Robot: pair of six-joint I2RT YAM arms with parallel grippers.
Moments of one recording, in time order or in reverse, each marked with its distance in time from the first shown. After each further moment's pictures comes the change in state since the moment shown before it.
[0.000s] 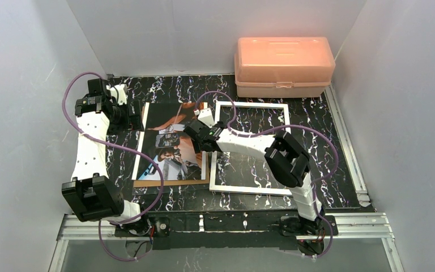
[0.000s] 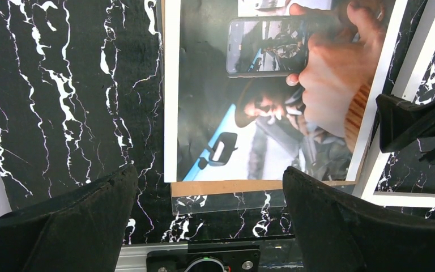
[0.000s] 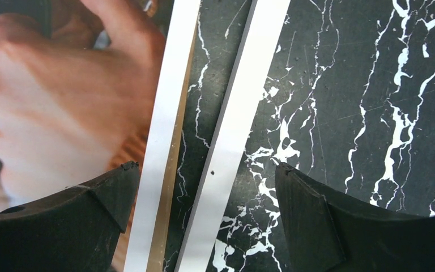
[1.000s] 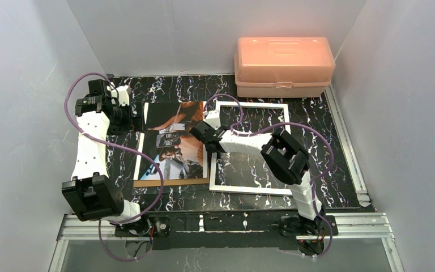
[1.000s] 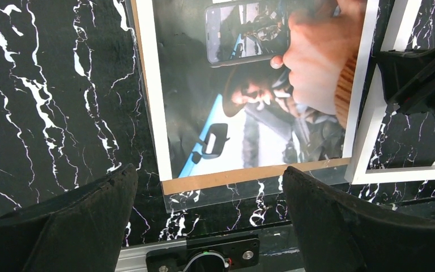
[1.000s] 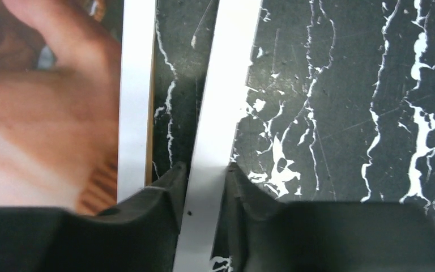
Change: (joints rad) left arm 0.000 0.005 -0.002 -0.027 0.080 0.058; right arm -0.045 0.049 -0.077 0.114 0.010 0.069
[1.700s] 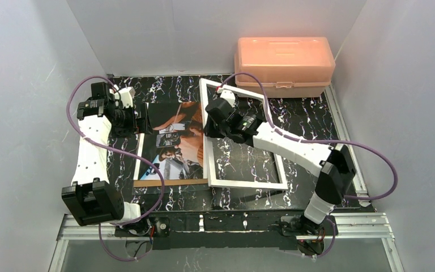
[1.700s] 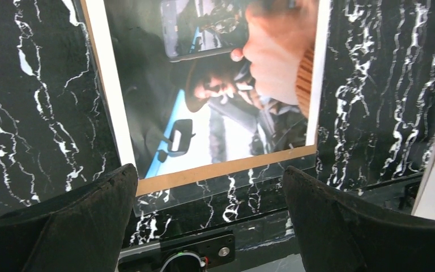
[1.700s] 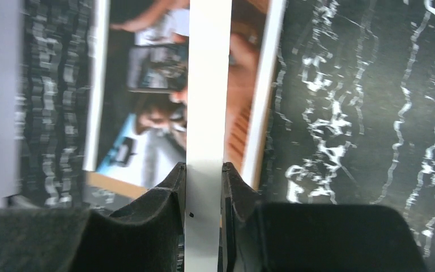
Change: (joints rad) left arm -0.027 -0.030 -0.034 -0.012 0.079 -0.043; right arm -0.006 -0.424 -0.045 -0.070 -0.242 0.121
